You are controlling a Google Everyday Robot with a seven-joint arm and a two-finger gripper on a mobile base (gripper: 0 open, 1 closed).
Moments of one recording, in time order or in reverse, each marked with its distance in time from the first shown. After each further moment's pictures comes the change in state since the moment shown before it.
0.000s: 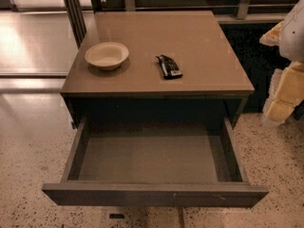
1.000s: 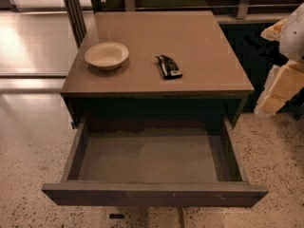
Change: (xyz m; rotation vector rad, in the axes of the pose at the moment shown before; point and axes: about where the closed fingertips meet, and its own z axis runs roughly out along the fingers) arm 0.000 -0.027 0.013 0.080 -0.098 0.021
